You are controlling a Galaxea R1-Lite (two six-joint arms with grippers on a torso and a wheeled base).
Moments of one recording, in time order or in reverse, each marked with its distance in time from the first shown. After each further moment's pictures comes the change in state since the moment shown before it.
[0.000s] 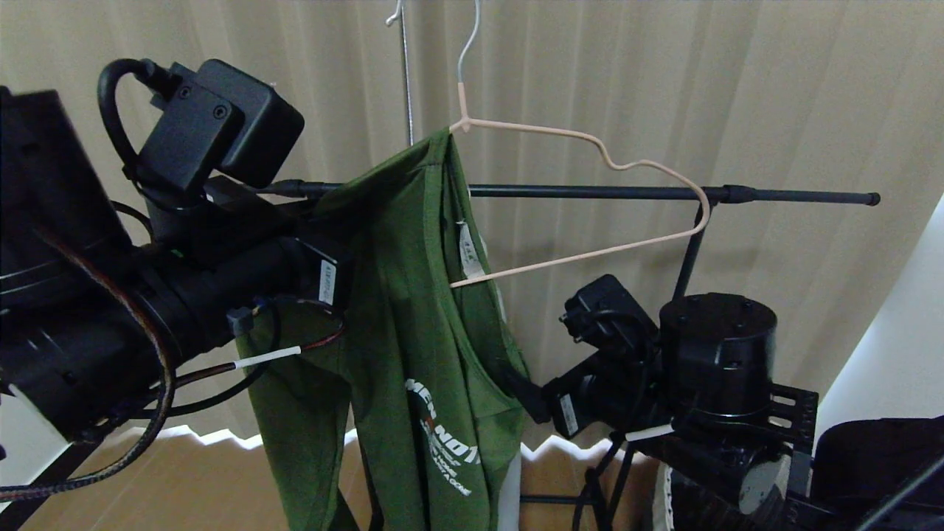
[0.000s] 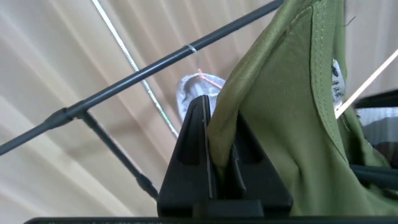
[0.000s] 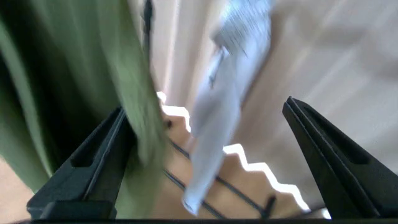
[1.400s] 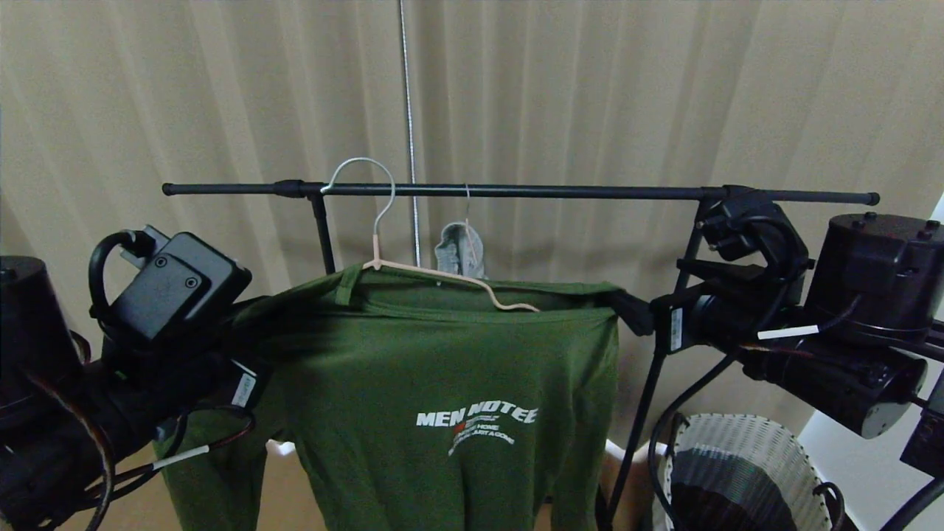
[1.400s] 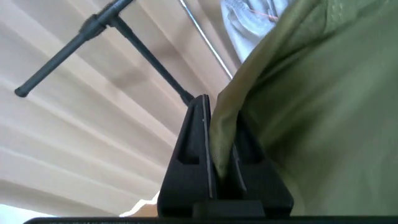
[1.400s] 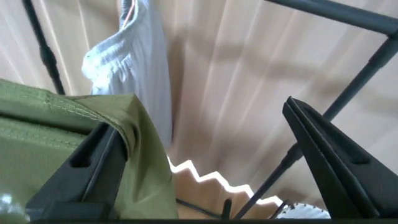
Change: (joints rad) left arm 0.203 -0.096 0.330 -0.038 0.000 0.118; right arm -0.246 -0.199 -0.009 0.064 0.012 -0.050
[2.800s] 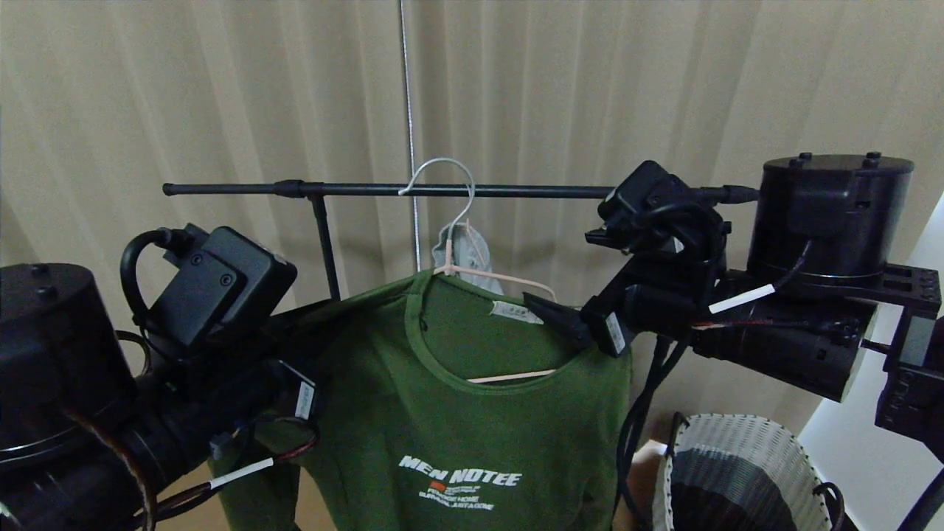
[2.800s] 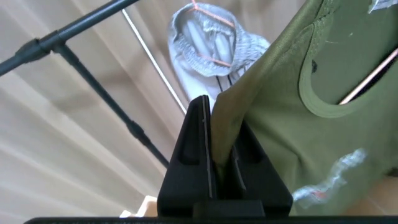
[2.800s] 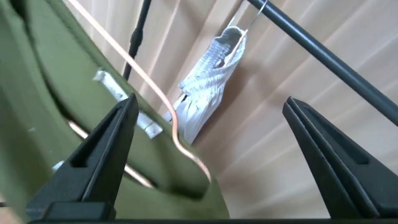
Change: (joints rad) left arm -0.206 0.048 -0.018 -0.074 0.013 -0.166; right arm 0.152 0.054 -0.262 0.231 0.161 -0.275
